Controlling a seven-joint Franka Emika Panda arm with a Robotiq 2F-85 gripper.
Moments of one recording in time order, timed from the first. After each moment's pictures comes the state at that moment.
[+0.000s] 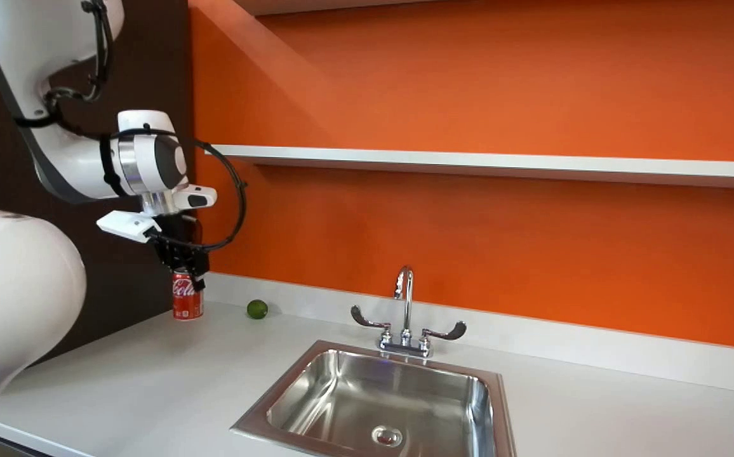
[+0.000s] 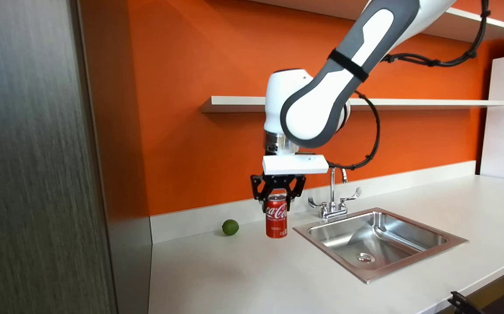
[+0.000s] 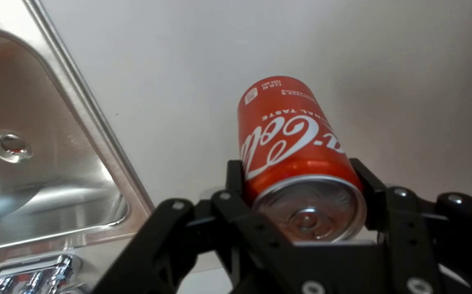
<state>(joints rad) 0.51 -0.10 -0.10 -2.50 -0.27 2.63 0.79</state>
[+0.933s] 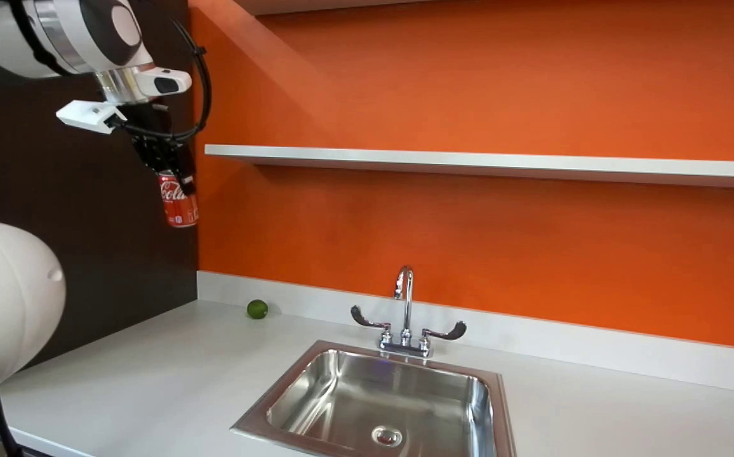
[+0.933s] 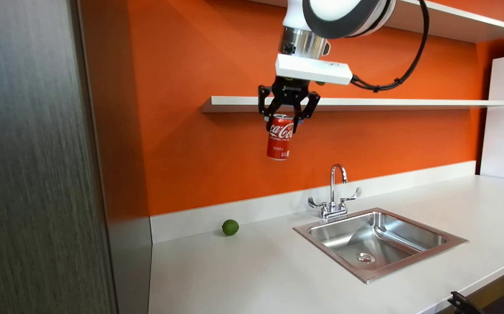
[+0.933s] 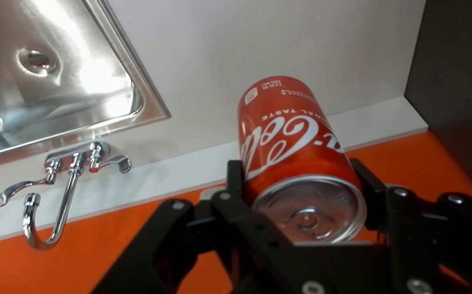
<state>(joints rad) 0.24 -0.57 0.21 -2.48 -0.15 2.38 0.72</state>
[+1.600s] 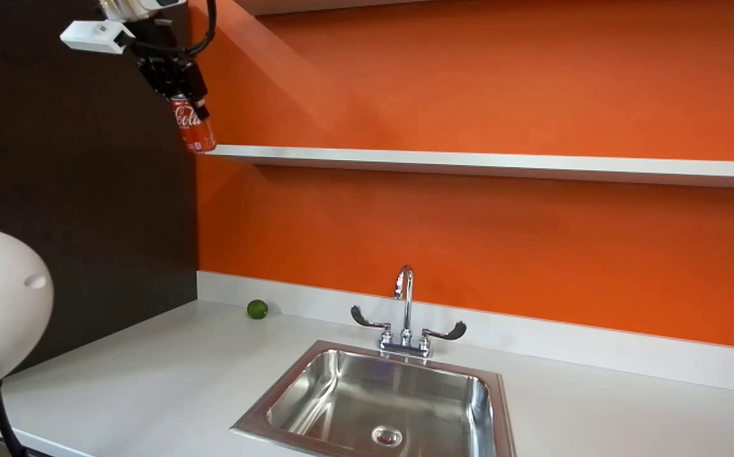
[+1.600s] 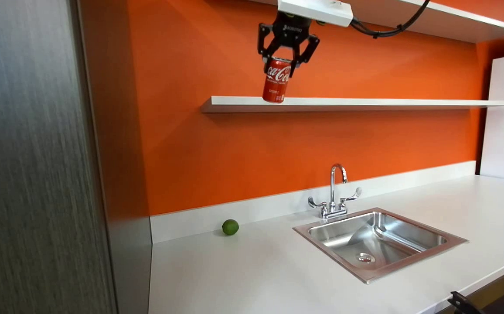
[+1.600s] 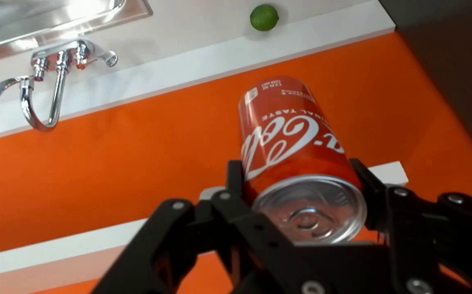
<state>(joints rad) 0.13 -0.62 0.25 -2.26 -0.15 2.31 0.63</state>
